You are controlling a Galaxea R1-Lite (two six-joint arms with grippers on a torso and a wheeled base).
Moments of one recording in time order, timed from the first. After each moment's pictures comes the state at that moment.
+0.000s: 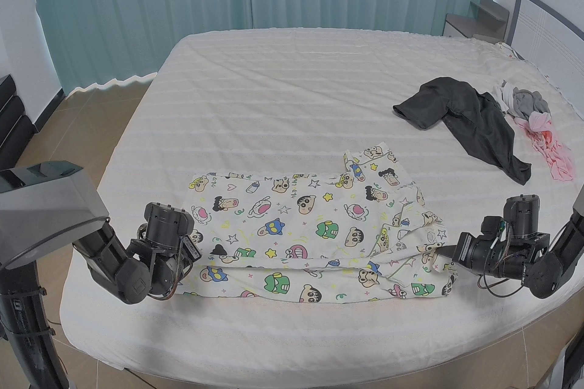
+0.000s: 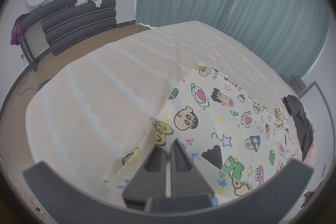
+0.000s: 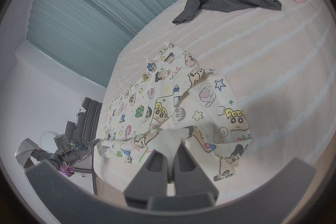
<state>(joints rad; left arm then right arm) -0.34 2.14 -0.68 -0.71 0.45 -0.81 0.14 1.93 -0.38 -0.96 0.30 0.57</state>
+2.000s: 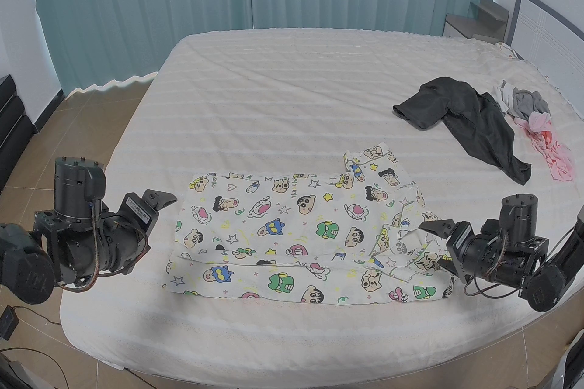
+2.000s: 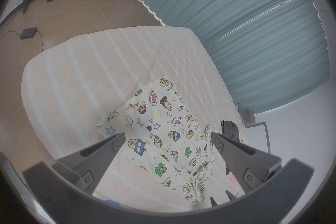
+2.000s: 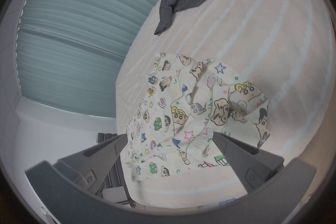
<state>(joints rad) -0.33 1.55 -0.58 -0.44 0.13 -1.13 0.28 1.85 -0.34 -1.03 0.12 1.05</state>
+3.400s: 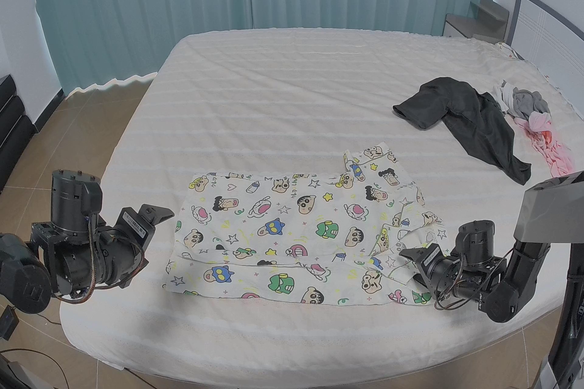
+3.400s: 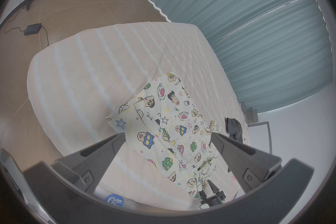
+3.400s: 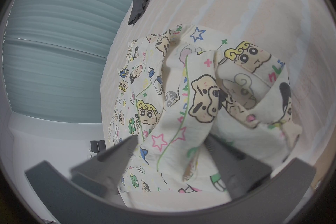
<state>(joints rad) -0.32 1.52 -0.52 -0.42 0.11 -1.15 0.33 2.21 -0.40 -1.24 0.06 1.16</state>
